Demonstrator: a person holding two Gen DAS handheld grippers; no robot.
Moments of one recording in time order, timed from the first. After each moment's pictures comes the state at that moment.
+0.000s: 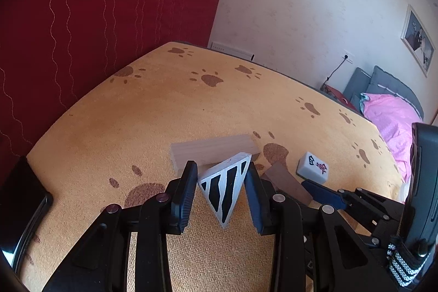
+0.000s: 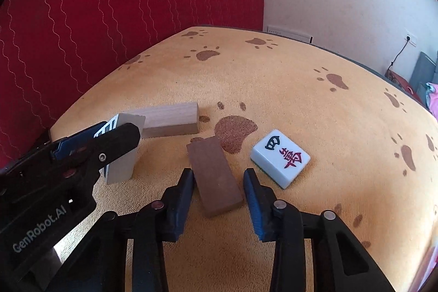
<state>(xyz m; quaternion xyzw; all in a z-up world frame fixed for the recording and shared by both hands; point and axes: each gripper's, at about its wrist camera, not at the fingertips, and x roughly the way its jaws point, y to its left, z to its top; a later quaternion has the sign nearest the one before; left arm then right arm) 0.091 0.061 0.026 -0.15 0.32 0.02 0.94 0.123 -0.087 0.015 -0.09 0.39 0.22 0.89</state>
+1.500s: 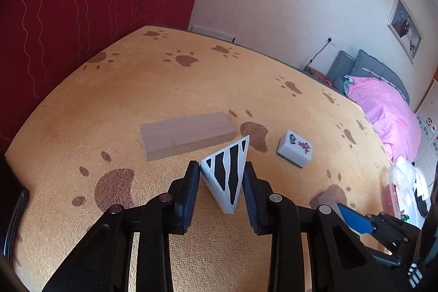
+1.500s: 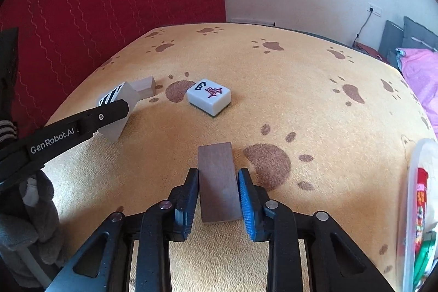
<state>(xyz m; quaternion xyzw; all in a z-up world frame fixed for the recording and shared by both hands) 0.096 0.045 0.017 -0.15 0.35 -0.04 0.92 0.070 -0.159 0.022 -0.03 0.41 0.15 0.90</state>
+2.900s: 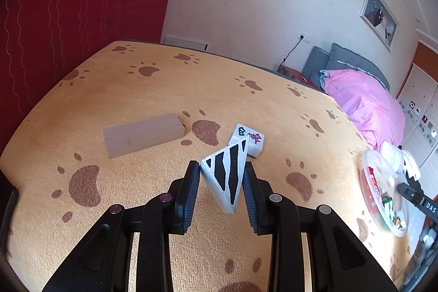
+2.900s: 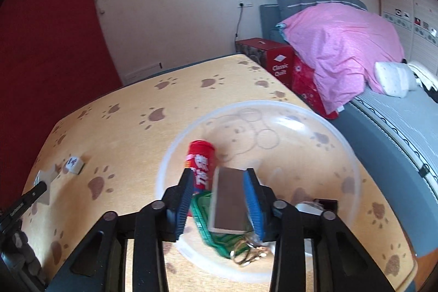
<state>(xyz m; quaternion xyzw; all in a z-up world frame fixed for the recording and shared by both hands) 0.077 0.012 0.033 -0.12 0.33 -0.10 0.93 -0.001 -0.361 0.060 0.13 0.33 -0.11 0.93</state>
